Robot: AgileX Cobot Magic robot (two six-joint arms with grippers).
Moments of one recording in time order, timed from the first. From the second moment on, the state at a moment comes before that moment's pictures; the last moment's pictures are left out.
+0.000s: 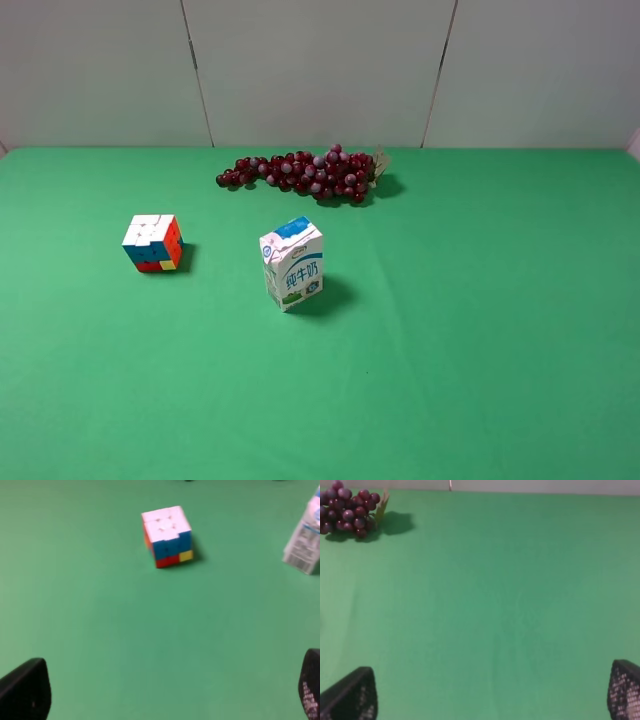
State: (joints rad) left arm -0.14 -0.01 -0.50 0.00 1.06 0.04; right arm 0.07 -0.01 -0.49 -0.01 1.03 0.01
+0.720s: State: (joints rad) left arm 0.04 -0.01 -0.50 0.00 1.06 0.04; right arm 0.07 -0.01 -0.49 -0.01 1.03 0.01
